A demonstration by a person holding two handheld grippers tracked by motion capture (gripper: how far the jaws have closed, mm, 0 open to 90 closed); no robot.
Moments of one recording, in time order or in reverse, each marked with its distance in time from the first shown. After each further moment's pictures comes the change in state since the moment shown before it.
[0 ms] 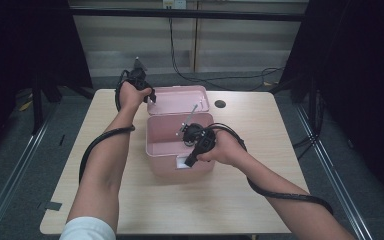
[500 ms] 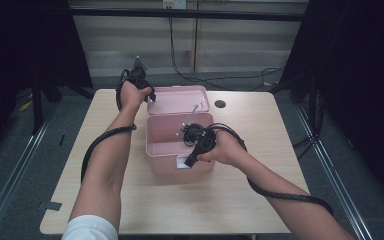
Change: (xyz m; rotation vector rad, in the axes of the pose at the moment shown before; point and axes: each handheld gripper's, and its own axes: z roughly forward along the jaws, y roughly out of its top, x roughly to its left) left arm 0.001 0.002 -0.002 -0.008 0.019 0.004; right arm 0.000 -0.001 0.000 -0.001 0.005 0.001
